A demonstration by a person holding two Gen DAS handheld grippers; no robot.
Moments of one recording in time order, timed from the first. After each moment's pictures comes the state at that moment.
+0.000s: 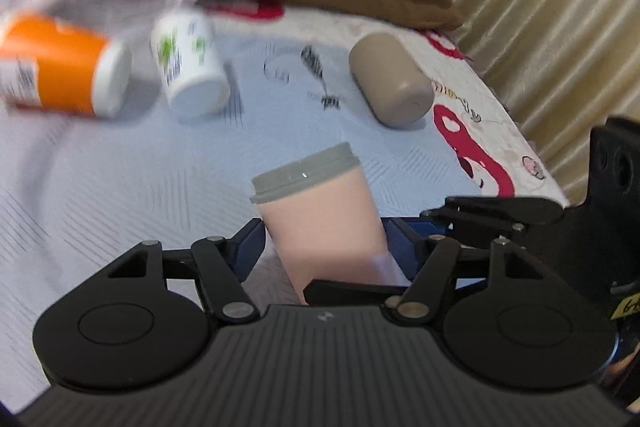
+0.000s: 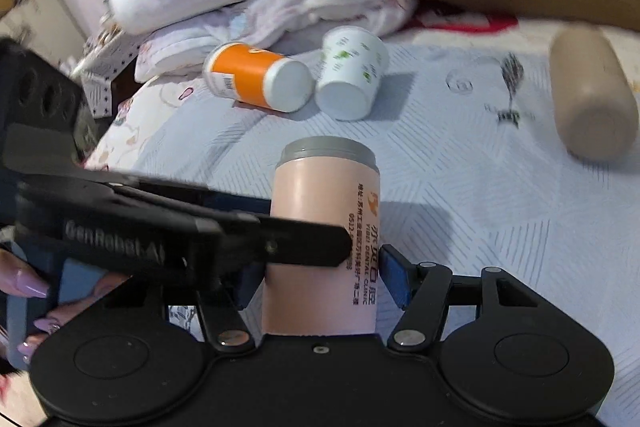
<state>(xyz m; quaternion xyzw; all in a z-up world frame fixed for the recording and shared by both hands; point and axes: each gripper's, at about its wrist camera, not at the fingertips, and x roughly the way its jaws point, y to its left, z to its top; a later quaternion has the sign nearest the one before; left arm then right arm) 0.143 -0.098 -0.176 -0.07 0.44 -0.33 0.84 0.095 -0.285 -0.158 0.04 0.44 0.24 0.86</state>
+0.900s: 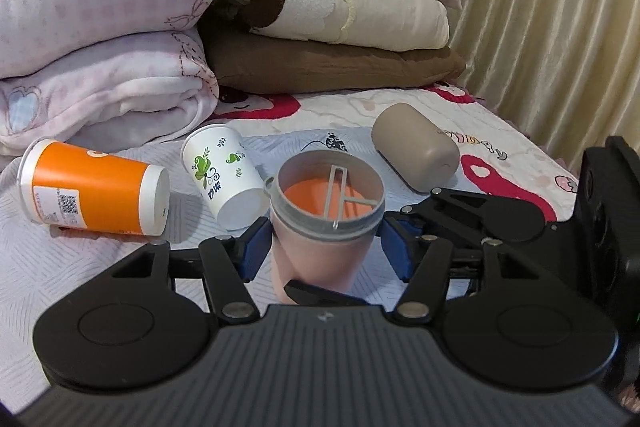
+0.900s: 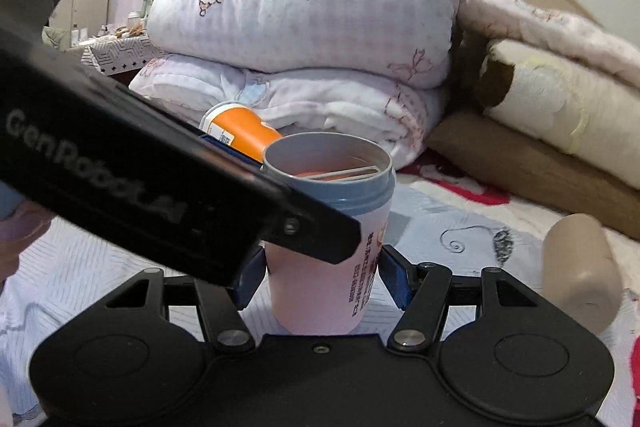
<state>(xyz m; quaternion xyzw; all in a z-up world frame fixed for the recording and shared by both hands) 0.155 -0.090 -0.163 0.00 0.31 -0.32 0.90 0.114 -0.248 -0.176 -0.10 0.25 0.22 0.94</state>
